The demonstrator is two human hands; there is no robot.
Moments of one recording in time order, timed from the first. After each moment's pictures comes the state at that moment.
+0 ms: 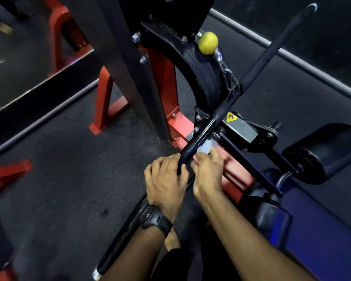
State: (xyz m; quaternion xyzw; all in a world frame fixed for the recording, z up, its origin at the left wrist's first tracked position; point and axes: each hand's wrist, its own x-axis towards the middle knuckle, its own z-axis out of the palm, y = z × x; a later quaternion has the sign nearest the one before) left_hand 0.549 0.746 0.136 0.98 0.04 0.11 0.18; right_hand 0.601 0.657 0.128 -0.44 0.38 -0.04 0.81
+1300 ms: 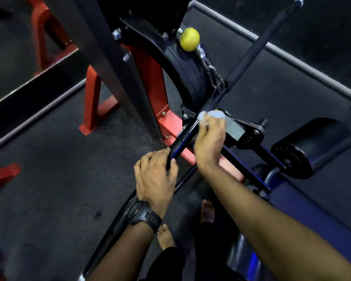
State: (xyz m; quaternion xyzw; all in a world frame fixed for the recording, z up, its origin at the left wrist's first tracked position) left_hand 0.560 0.735 0.144 0.97 0.05 0.09 0.22; right_hand 0.647 0.615 0.133 -0.80 0.21 -0.19 0.53
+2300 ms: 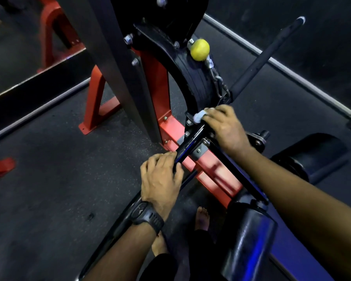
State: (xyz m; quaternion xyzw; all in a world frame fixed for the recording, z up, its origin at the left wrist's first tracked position) left_hand 0.566 0.731 0.140 0.97 0.05 0.06 0.22; right_hand 0.697 0.529 0.133 -0.93 -0.29 -0.19 0.12
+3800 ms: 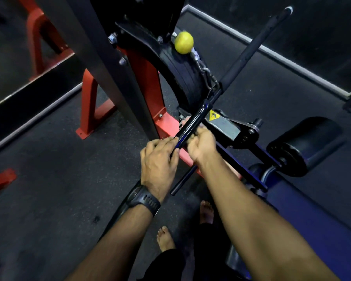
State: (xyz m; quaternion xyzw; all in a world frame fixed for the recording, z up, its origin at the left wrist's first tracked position) left_hand 0.592 0.730 0.143 0.96 -0.02 0.08 0.25; right_hand 0.664 0.621 0.115 -0.28 0.35 0.06 0.89
